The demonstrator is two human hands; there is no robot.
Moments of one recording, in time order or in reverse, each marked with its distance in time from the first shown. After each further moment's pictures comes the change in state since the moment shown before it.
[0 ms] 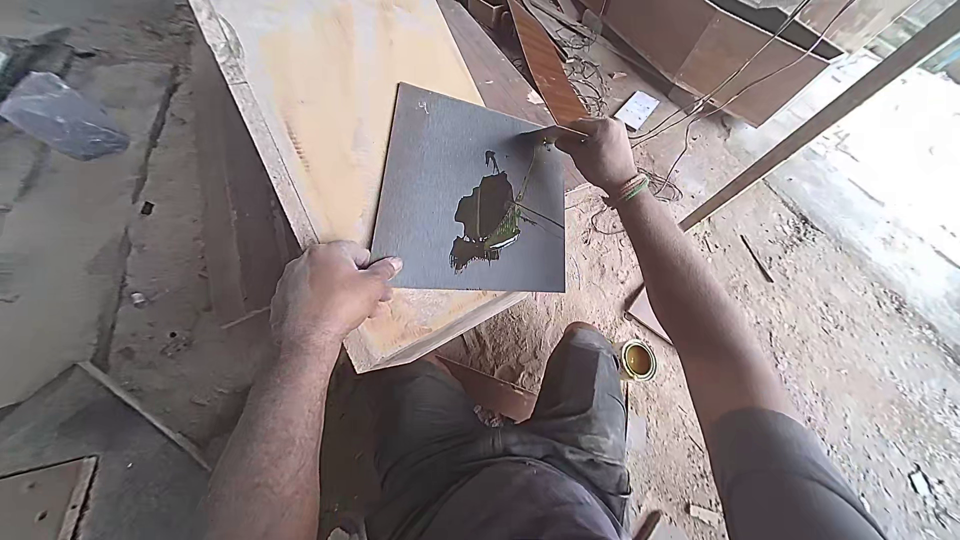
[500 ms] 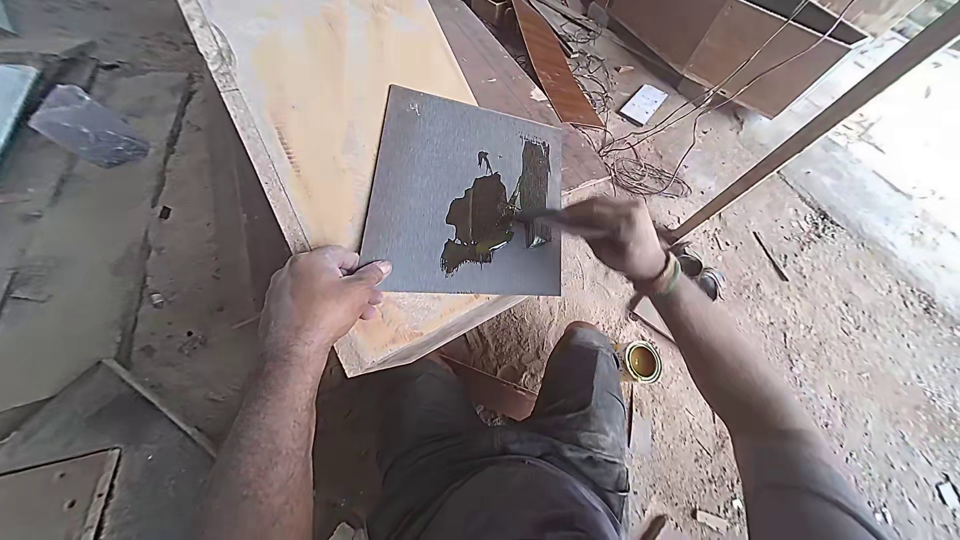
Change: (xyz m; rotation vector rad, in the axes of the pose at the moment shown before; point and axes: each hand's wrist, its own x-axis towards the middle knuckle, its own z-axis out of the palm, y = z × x) left_hand -0.002 -0.003 0.004 -0.060 0.047 -0.009; right_hand -0.119 -0.021 -0.015 0.119 0.019 -0.359
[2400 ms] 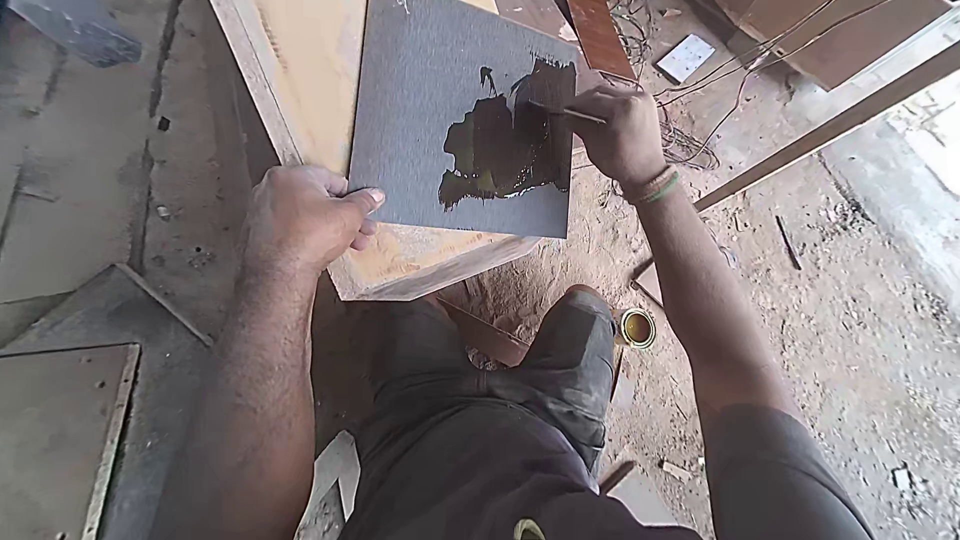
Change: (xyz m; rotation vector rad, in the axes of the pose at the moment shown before) left_hand -0.008 -0.006 0.007 -0.057 0.053 -0.037; right_hand 0.057 0.033 0.027 -0.134 -0.024 0.112
